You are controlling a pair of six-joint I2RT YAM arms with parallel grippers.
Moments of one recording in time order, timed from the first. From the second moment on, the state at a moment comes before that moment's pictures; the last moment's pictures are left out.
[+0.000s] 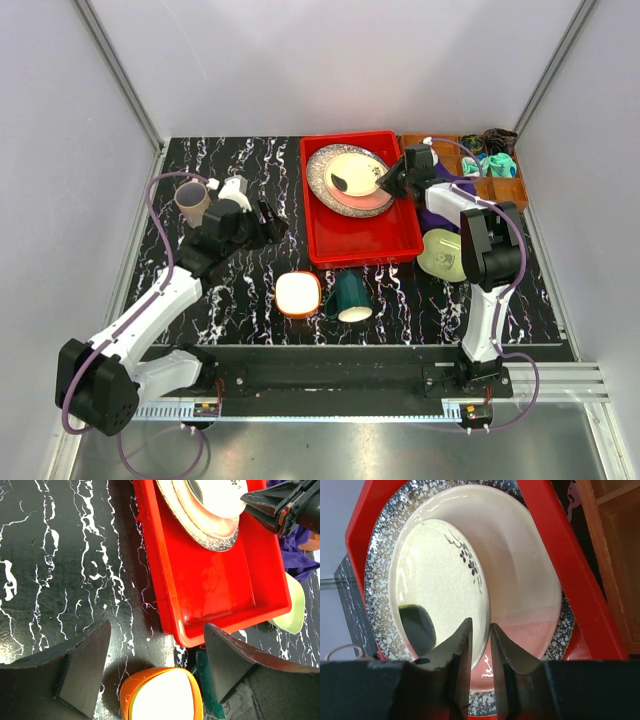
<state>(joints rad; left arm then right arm) -0.43 1.08 0.79 -0.19 0.01 -0.58 0.24 2.03 1.40 0.01 -0.07 0.88</state>
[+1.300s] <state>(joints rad) -0.43 1.08 0.76 -0.17 0.01 -0.58 0.23 1.27 1.06 -0.16 0.10 0.82</state>
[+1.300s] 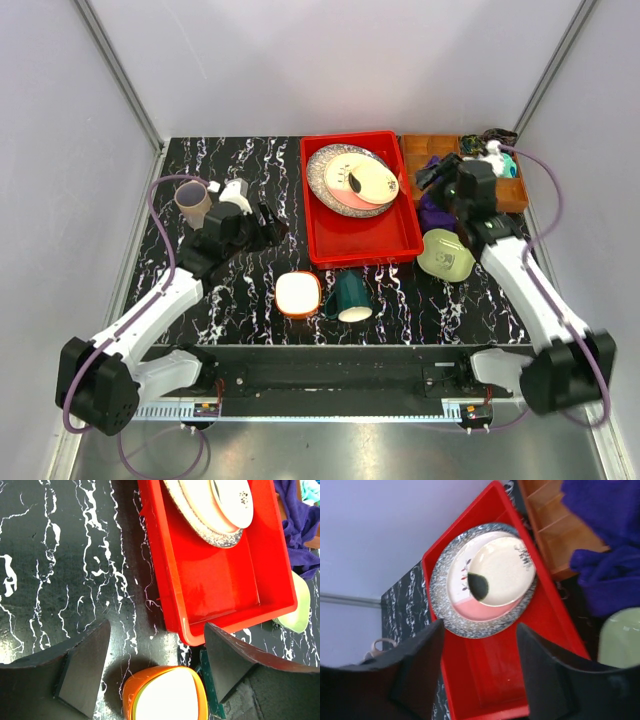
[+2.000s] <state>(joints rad) -0.40 1.13 0.74 -0.08 0.09 -0.58 0.23 0.79 0.69 -0.81 0.36 1.07</state>
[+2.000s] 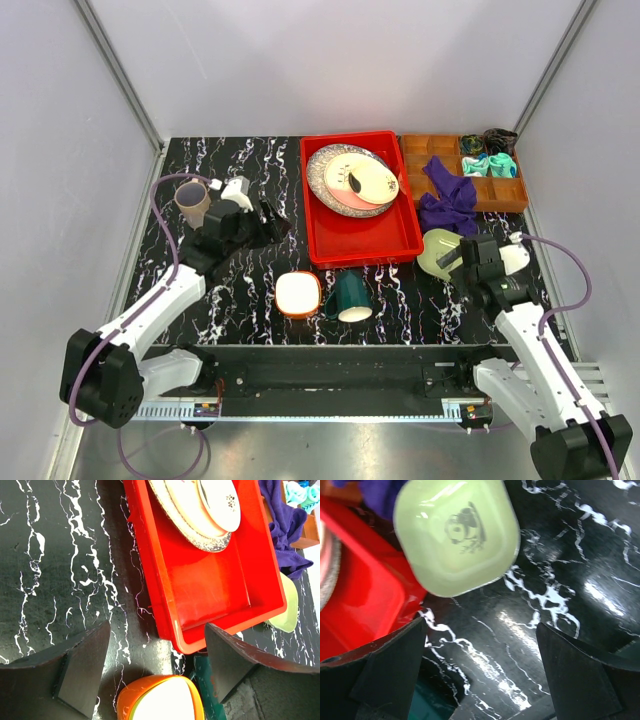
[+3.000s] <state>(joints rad) -0.34 1.13 0.72 -0.06 0.12 -0.58 0.17 1.13 0.69 -0.75 0.45 1.19</state>
